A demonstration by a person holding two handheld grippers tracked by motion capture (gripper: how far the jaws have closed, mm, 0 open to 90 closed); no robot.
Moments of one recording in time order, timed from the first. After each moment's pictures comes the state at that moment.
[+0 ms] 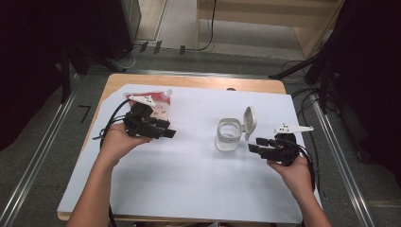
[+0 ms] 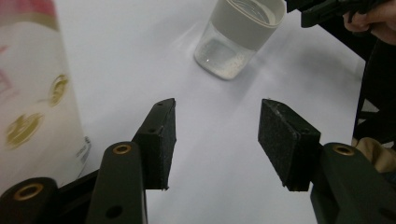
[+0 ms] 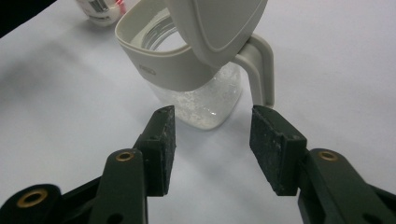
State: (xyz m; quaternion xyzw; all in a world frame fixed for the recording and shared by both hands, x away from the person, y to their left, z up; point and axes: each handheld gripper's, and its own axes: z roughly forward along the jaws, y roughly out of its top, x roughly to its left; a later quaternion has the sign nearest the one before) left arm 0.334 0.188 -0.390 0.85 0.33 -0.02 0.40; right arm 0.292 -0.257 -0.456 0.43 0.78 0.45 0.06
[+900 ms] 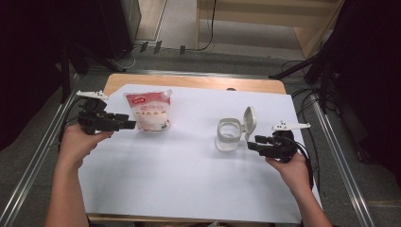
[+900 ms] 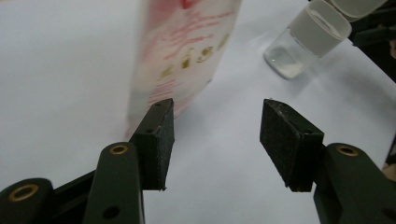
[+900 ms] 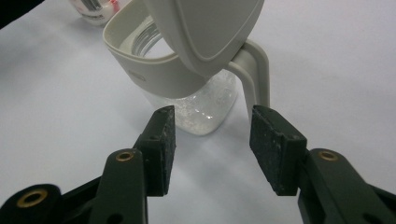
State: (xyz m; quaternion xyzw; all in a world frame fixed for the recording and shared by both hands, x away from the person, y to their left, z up) left arm 0.326 0.293 -0.382 0.80 0.44 0.02 0.40; right arm 0.301 -0.253 -0.457 0.43 0.79 0.44 0.06
